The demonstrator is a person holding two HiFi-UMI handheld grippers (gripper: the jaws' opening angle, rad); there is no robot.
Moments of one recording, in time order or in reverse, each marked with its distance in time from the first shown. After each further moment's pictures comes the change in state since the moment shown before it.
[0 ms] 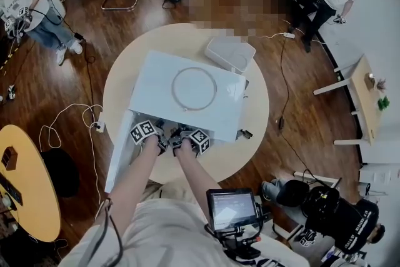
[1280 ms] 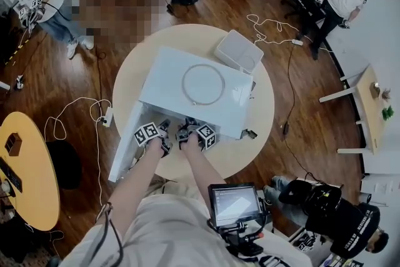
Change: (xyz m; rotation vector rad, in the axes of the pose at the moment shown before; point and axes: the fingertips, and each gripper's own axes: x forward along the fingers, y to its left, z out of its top) left arm -0.042 0.003 -0.020 -0.016 -0.031 -0.038; right arm -0.002 0.008 0.004 -0.012 -0.017 0.035
